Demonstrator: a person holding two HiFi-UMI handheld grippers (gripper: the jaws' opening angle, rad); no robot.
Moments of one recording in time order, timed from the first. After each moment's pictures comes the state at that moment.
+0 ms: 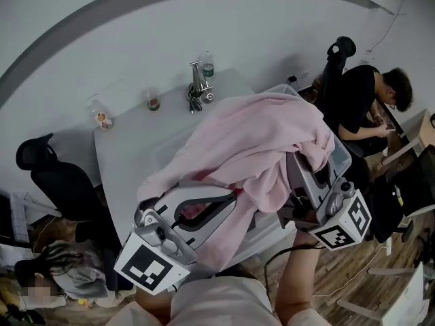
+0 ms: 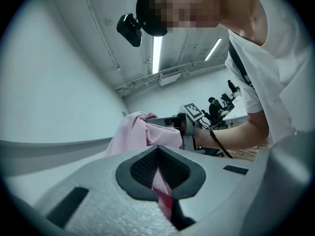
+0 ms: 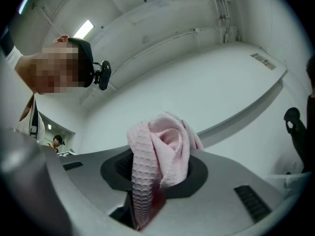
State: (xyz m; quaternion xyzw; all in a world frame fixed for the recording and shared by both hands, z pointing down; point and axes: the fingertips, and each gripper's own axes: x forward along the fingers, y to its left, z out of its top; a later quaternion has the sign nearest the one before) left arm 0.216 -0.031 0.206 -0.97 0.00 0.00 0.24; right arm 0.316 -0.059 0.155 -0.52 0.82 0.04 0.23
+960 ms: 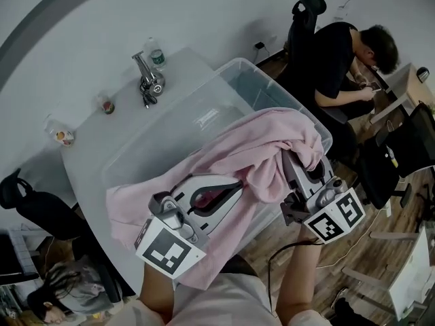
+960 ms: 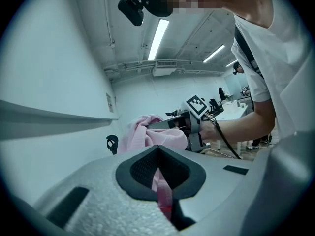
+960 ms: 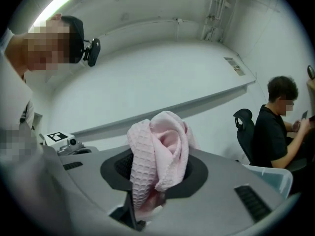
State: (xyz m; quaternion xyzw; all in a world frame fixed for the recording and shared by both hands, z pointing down) left arm 0.376 -0.039 0.300 -0.98 -0.09 -0.06 0.17; right arm 0.484 -0.049 0.287 -0.67 0.73 -0.06 0.13
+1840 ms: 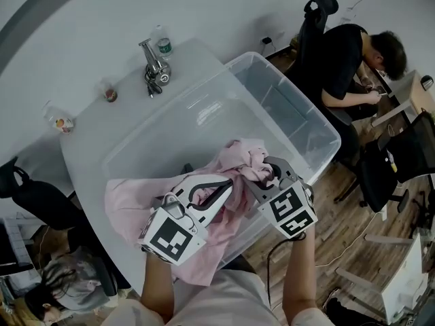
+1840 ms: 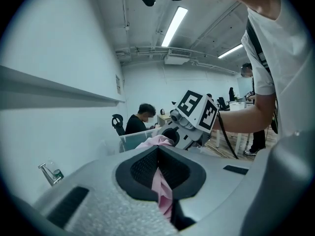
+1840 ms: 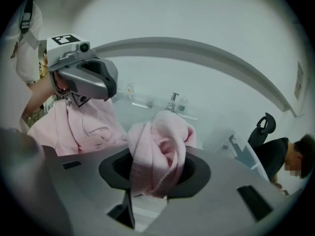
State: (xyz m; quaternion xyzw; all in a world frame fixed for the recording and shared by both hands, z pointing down) left arm 0.353 -0.069 0.371 -0.98 -0.06 -0.15 0.09; right arm 0.408 -0.088 0.448 -0.56 0.74 -0.13 -0.33
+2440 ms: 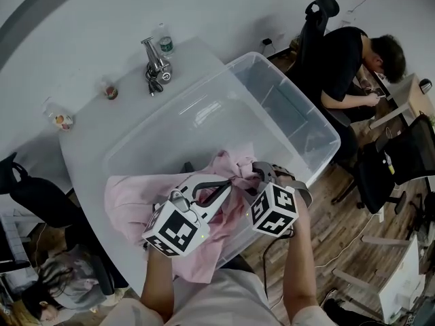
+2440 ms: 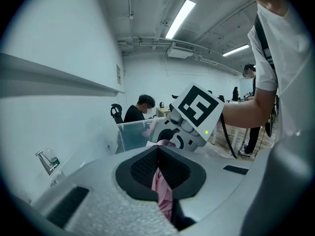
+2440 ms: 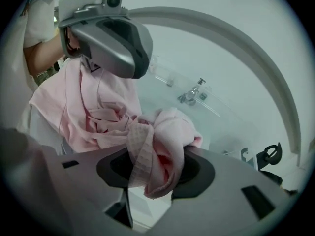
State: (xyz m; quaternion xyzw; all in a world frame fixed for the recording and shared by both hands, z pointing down) left arm 0.346 -0.069 0.407 -0.98 -0.07 -0.19 0.07; right arm 0.383 -0.076 0.497 -0.43 0.73 -0.11 -0.52
